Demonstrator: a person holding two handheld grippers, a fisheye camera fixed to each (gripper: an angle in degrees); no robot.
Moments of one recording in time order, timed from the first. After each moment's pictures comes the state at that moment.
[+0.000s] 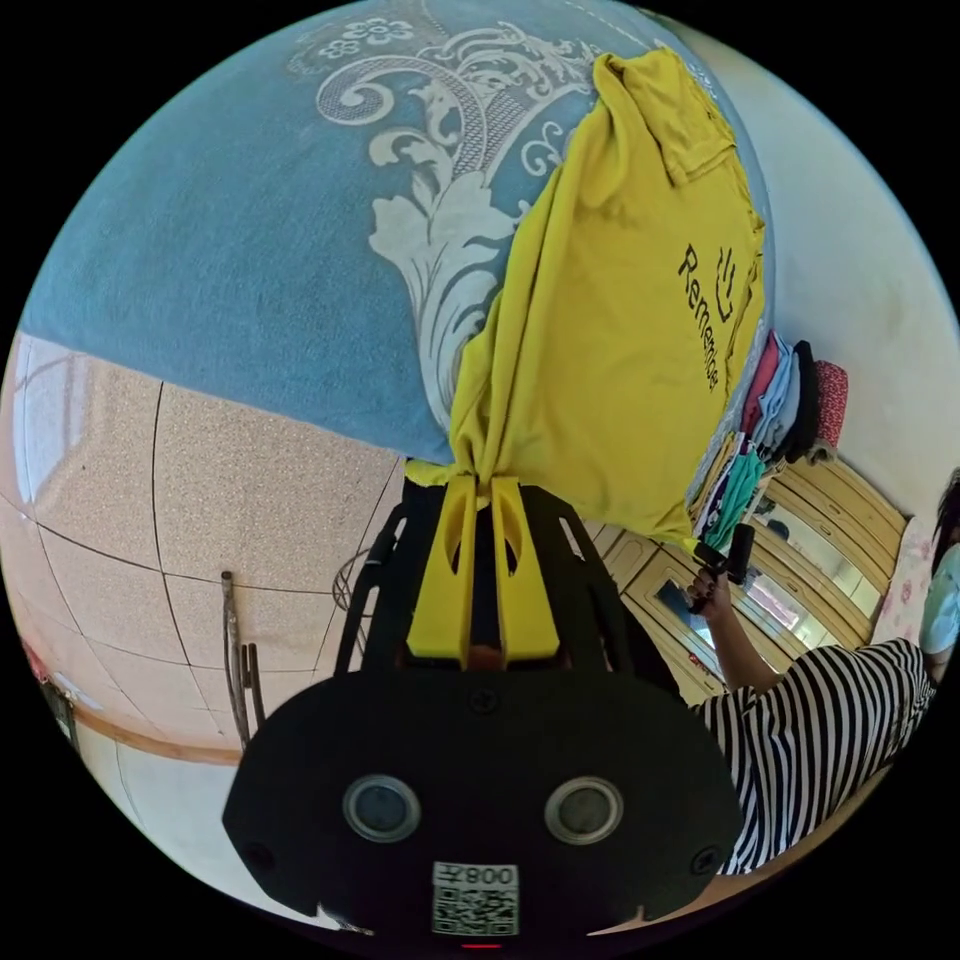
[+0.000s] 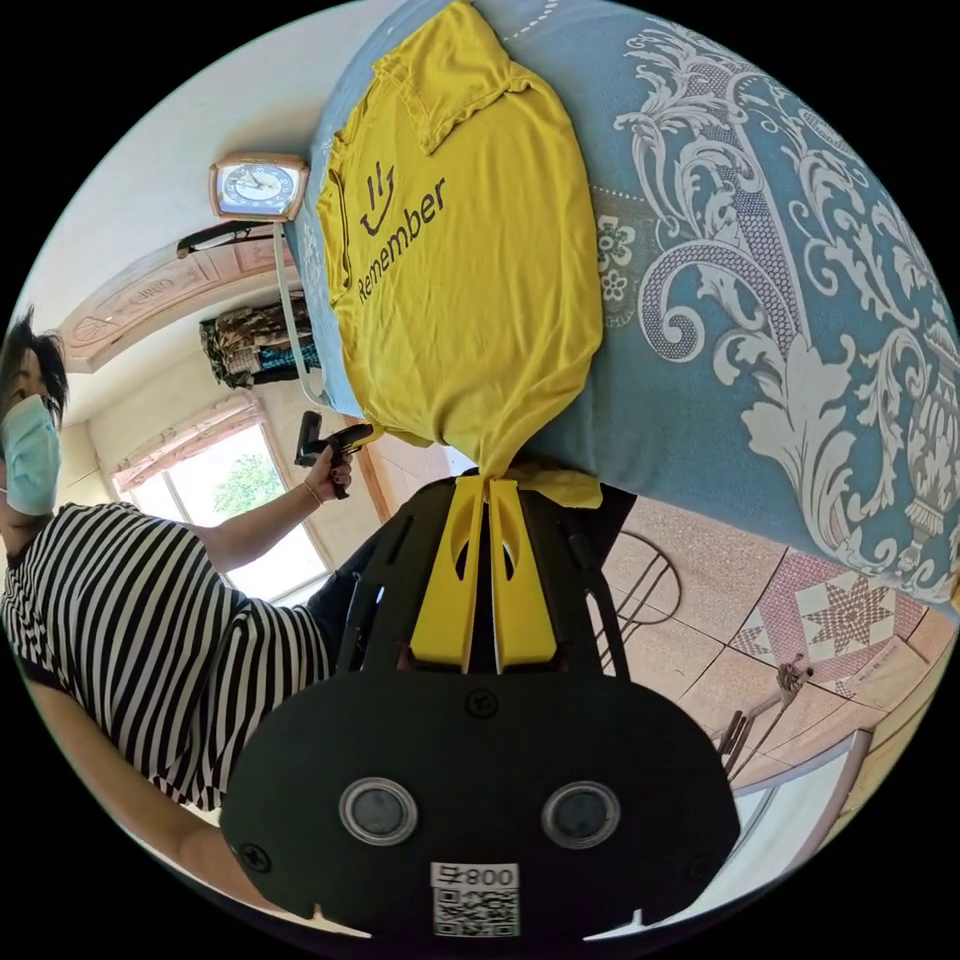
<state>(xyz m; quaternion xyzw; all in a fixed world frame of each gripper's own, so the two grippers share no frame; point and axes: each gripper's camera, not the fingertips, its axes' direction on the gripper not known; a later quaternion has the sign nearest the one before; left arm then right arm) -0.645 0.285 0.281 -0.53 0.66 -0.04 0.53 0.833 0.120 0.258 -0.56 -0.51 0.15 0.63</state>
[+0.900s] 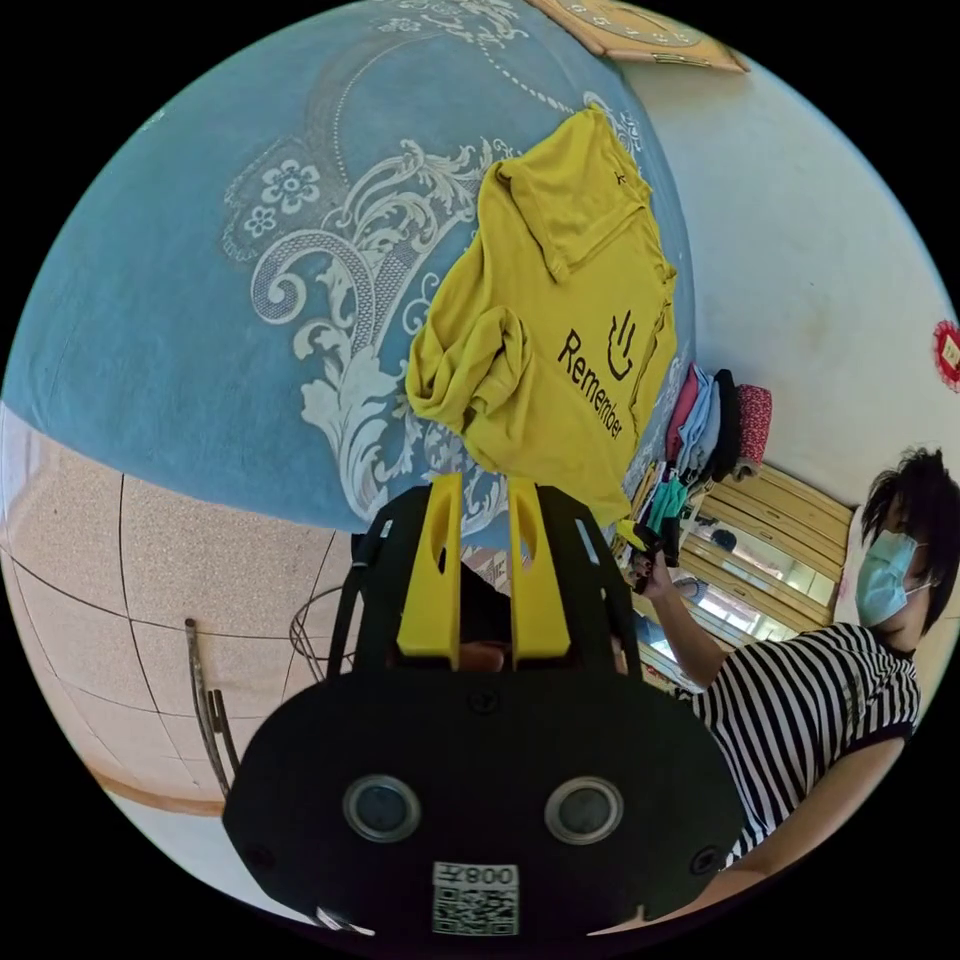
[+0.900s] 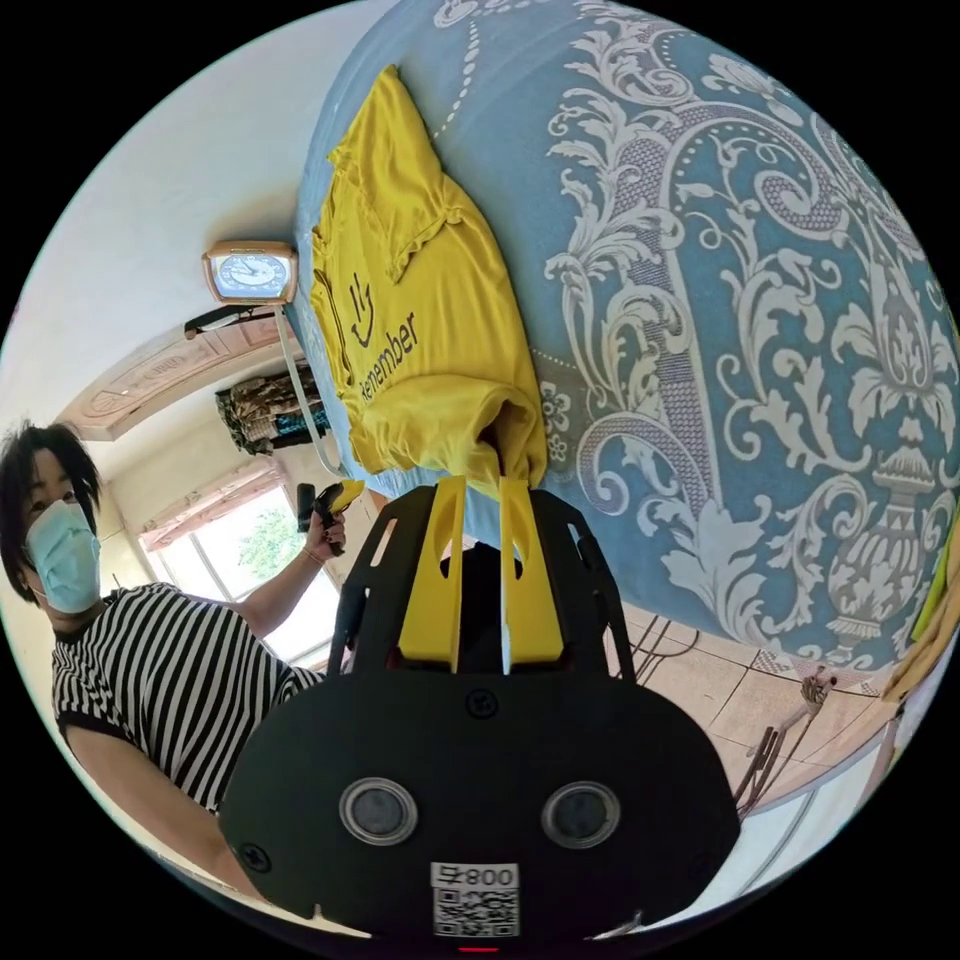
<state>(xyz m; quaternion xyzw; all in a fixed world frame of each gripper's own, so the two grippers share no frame) -0.652 0.220 0.284 -0.48 0.71 -0.11 0.50 0.869 0.102 0.308 -0.54 -0.50 0.24 0.63</state>
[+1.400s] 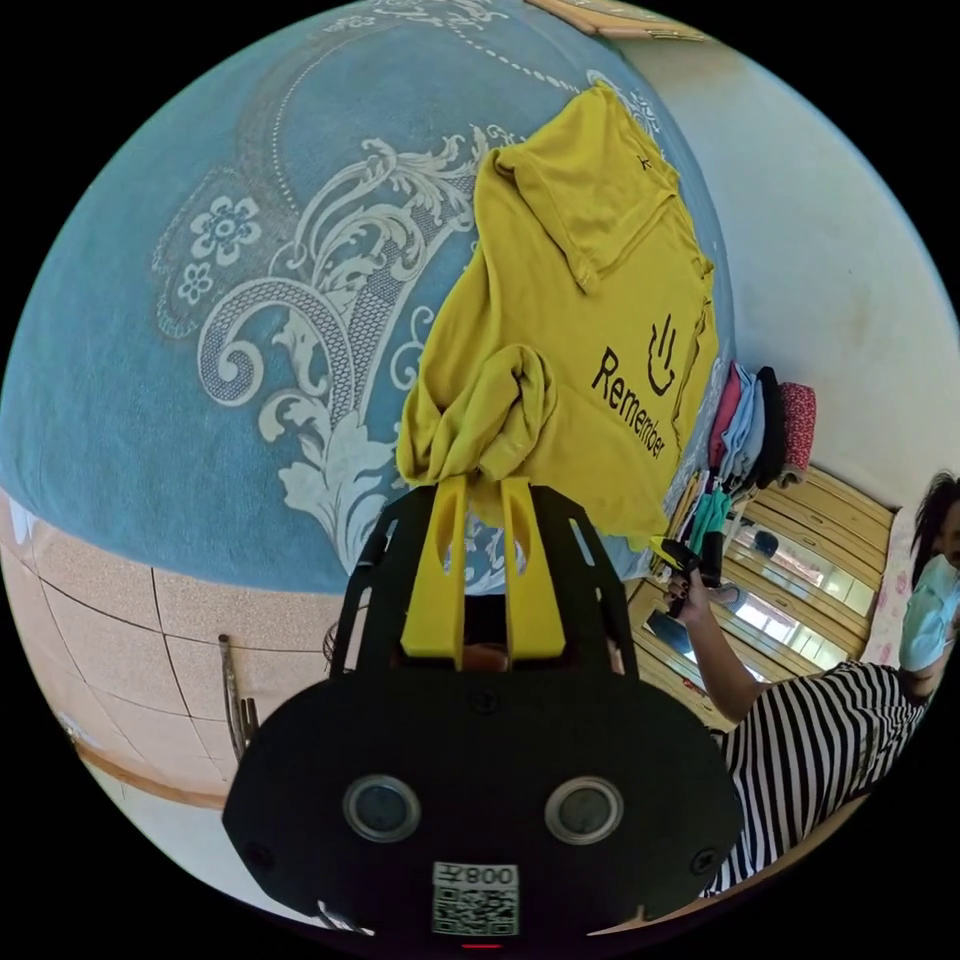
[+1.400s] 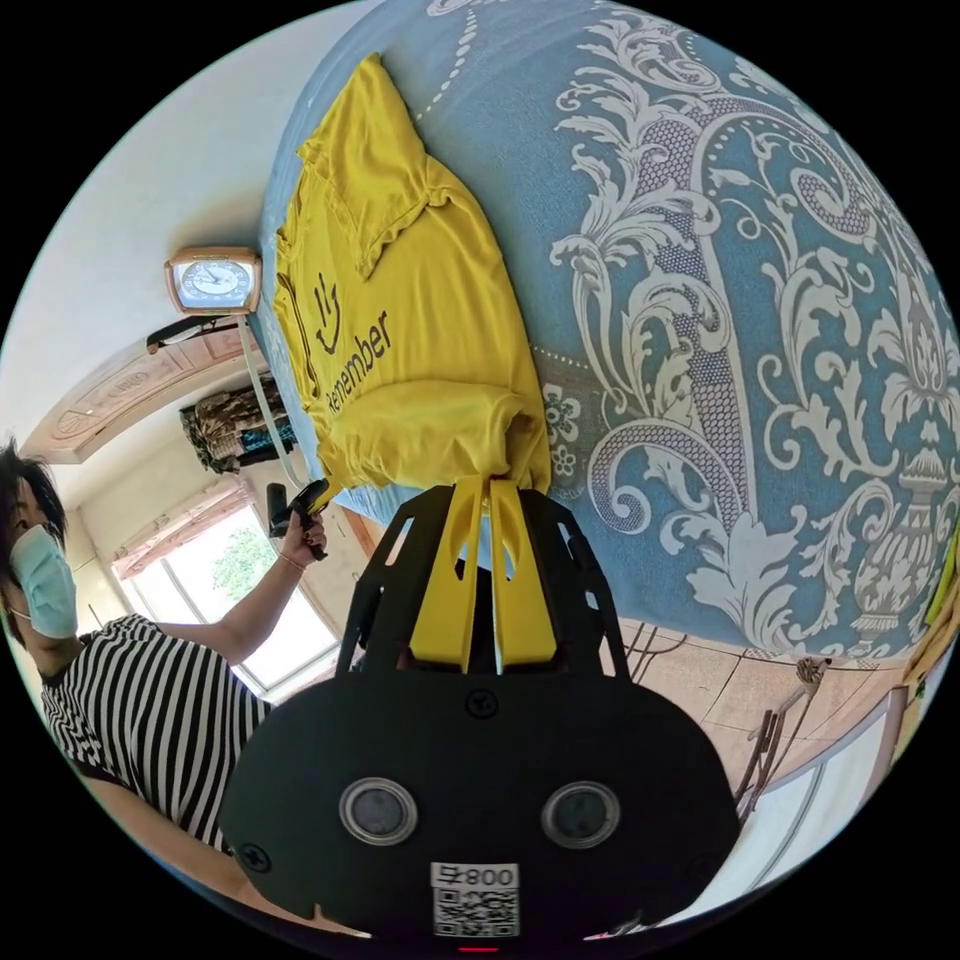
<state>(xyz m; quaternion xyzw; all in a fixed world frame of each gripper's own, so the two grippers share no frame) -0.596 0.188 0.271 -0.48 0.68 -0.08 0.55 0.844 0.090 0.305 -0.56 -0.45 0.23 0.66</state>
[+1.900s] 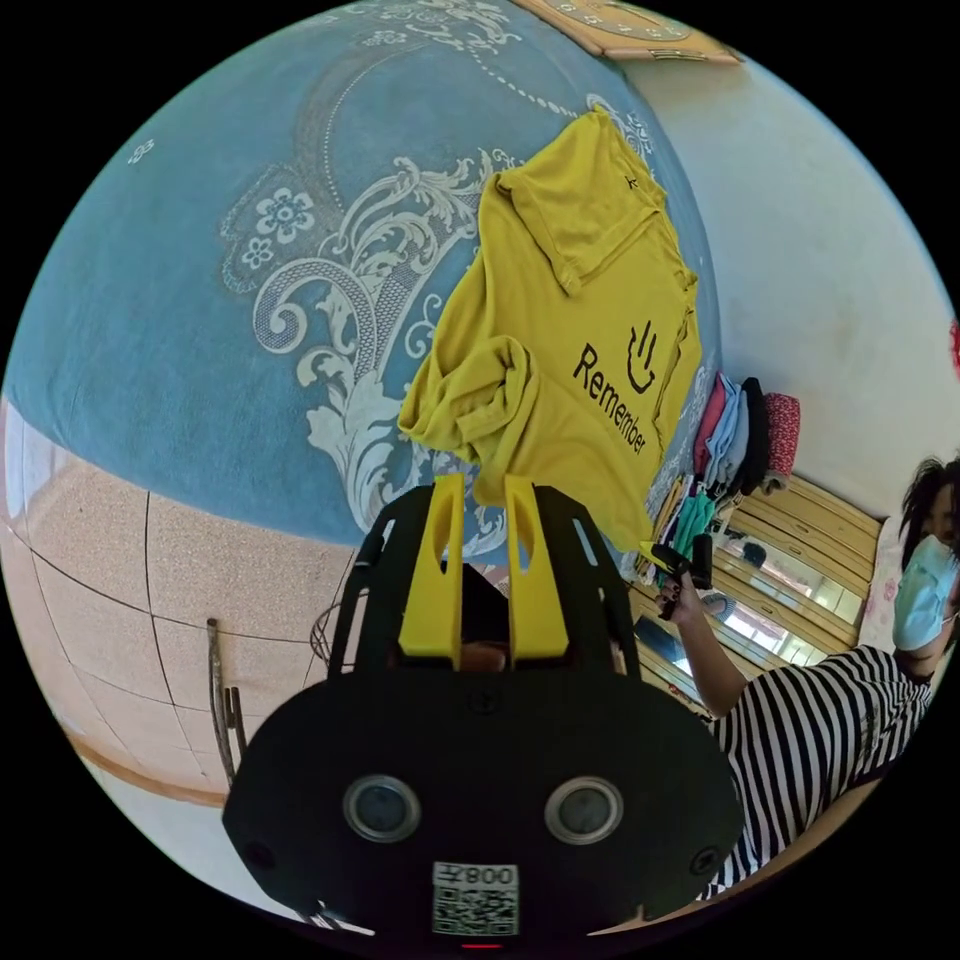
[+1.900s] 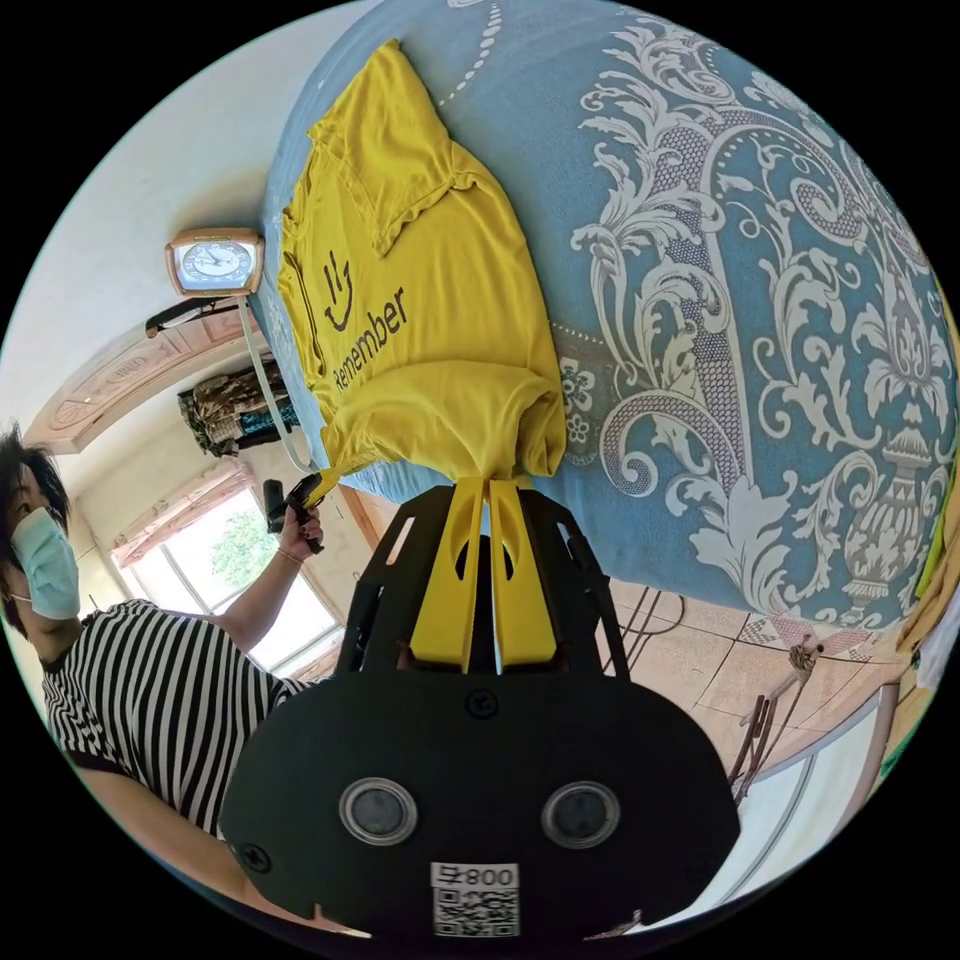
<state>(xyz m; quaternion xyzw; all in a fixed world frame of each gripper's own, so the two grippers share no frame) -0.599 0.168 0.234 -0.48 0.68 -0.10 0.55 0.843 0.065 0.288 -0.57 -0.46 0.22 0.64</state>
